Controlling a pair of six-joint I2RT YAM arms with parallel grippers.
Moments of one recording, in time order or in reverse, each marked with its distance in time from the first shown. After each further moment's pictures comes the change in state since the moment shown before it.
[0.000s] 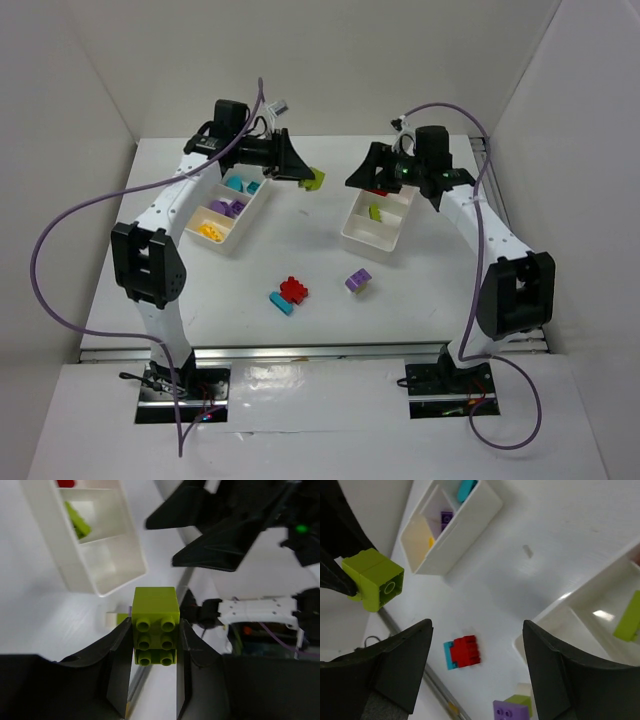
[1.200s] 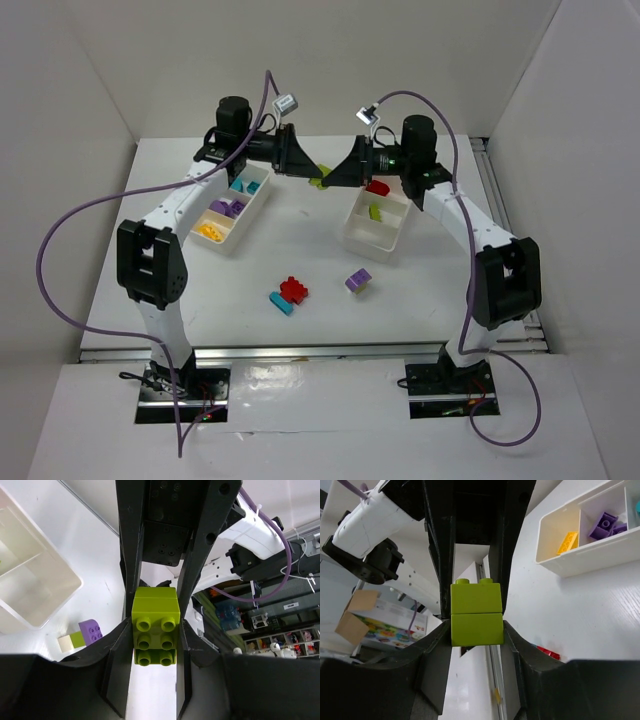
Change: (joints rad) left arm -0.033 0.000 -0.115 0.552 0.371 -0.292; right arm 0.087 0.086 0.011 0.490 -0.569 0.275
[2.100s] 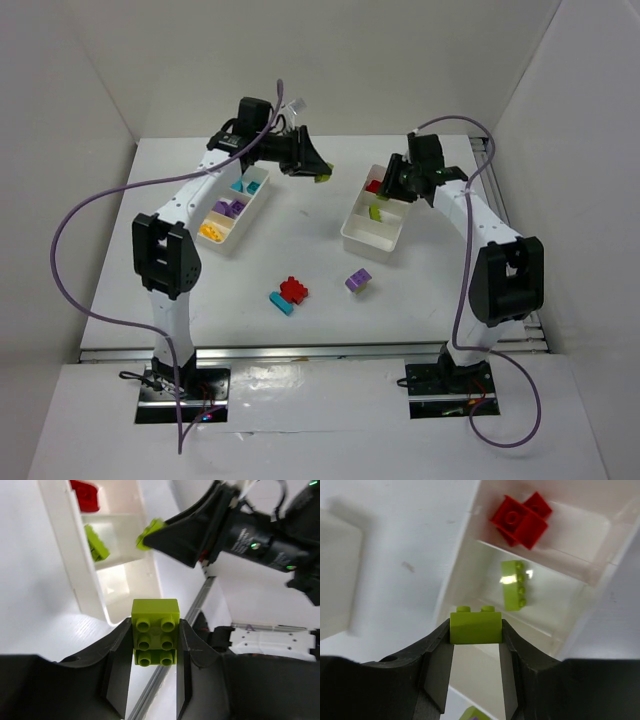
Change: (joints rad) left arm -0.032 0.106 0.235 -0.467 -0.476 0.190; right arm -0.094 -0.002 -0.006 -0.622 1.017 -0.239
